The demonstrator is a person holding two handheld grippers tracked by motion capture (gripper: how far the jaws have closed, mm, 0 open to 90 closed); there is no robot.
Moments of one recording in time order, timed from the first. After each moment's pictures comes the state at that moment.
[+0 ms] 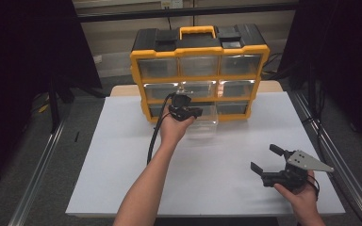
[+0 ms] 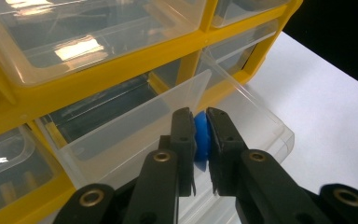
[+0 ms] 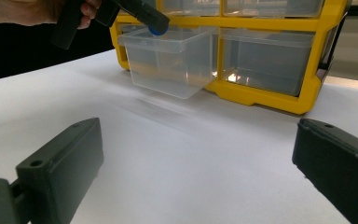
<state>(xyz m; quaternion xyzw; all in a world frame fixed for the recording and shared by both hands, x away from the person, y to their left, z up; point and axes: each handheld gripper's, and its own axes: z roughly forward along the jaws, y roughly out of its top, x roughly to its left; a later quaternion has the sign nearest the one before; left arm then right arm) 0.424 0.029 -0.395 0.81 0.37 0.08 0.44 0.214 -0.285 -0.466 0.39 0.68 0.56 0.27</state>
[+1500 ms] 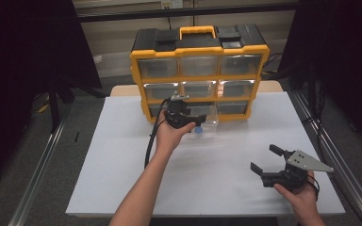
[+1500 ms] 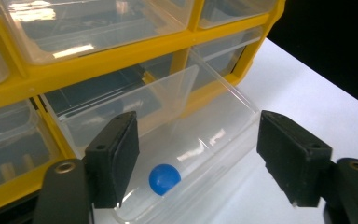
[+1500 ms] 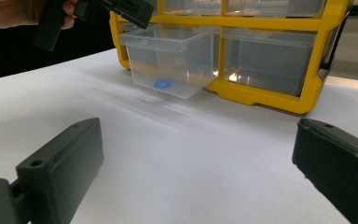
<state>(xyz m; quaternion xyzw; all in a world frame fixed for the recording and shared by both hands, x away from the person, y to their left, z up) 0.401 0.041 -0.393 0.80 0.37 0.09 0.47 0.213 -0.284 -0.466 0.39 0.68 0.56 0.27</state>
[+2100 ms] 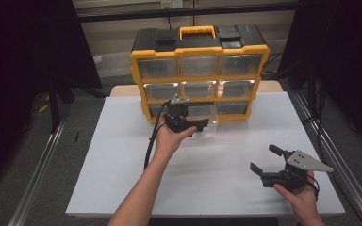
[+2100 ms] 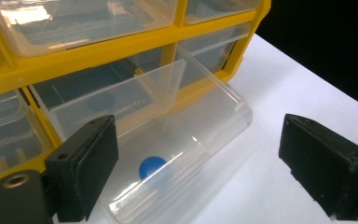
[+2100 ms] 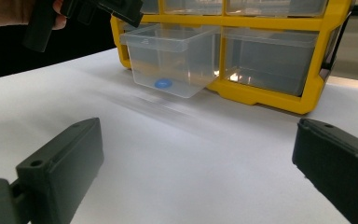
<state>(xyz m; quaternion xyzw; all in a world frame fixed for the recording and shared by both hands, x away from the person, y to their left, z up) 0.387 0.041 -0.391 0.80 0.37 0.09 0.47 0.213 -0.284 -0.466 0.39 0.68 0.56 0.27</state>
